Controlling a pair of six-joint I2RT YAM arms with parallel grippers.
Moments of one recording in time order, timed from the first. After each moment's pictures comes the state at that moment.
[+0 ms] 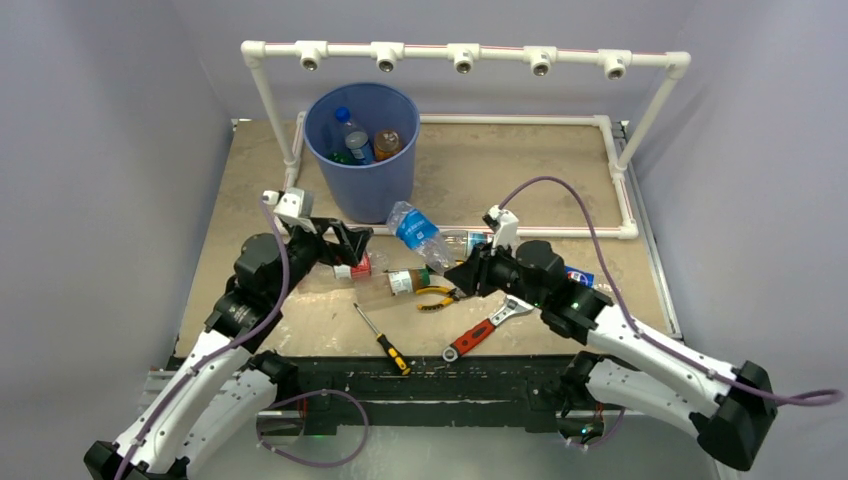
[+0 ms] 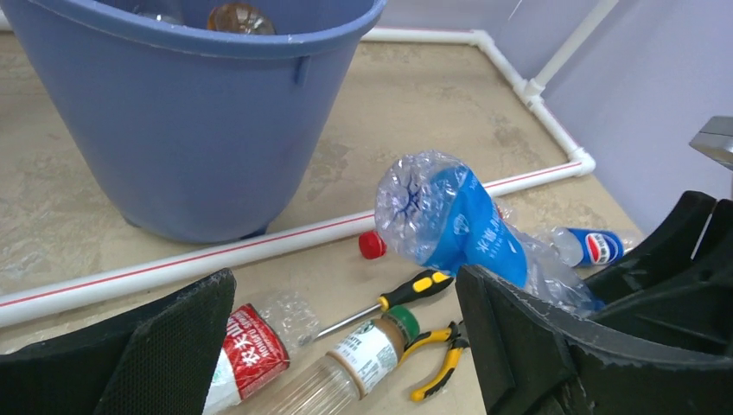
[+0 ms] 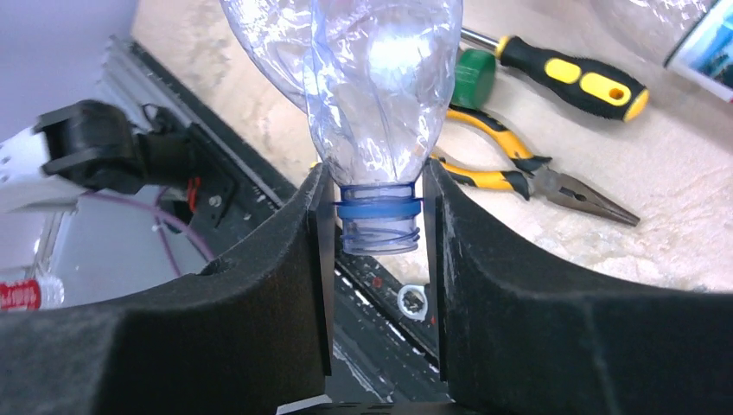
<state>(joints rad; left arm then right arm) -0.47 0.64 0.66 -0.14 0.02 -0.32 0.82 0.92 0.59 -0.03 -0.02 0.55</state>
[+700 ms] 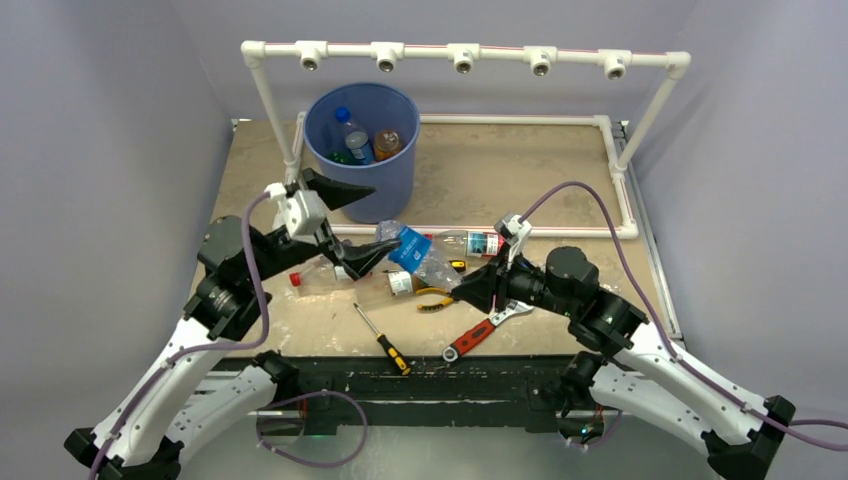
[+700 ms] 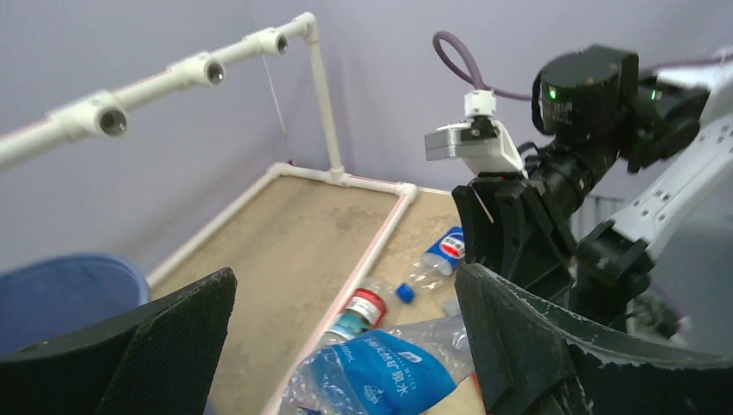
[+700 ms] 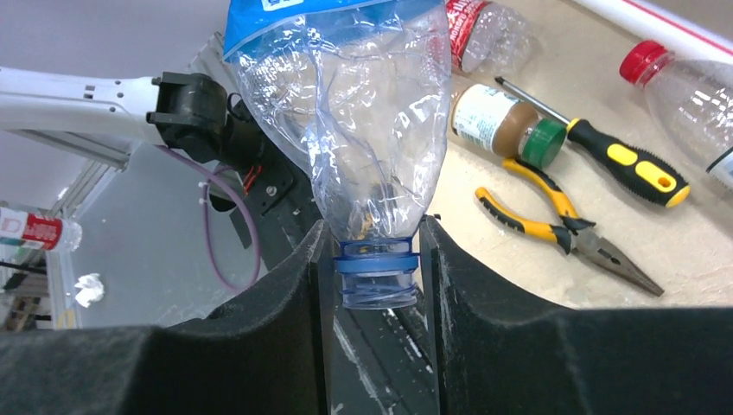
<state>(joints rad) -0.57 0.75 0.94 0.04 0.55 -0.10 0.82 0.67 0.66 -0.20 -0.26 0.41</state>
